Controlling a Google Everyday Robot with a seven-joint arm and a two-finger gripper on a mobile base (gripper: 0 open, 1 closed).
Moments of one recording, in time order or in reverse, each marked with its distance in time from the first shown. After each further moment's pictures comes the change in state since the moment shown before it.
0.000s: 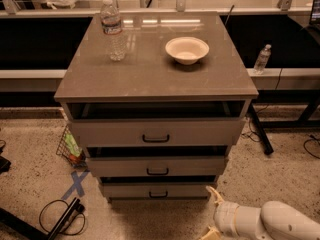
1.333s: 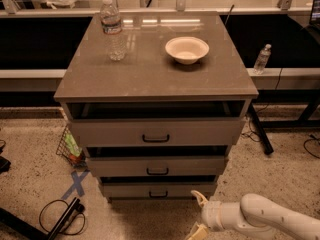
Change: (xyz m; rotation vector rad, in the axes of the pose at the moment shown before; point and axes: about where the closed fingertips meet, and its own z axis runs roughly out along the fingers) arm 0.048 -0.001 0.080 -0.167 -0.034 0.017
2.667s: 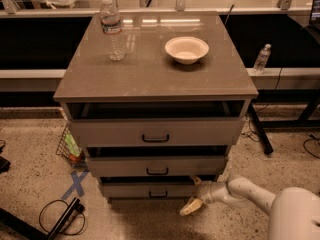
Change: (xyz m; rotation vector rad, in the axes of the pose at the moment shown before) arm 0.093 -0.158 0.094 0.010 -0.037 0.026
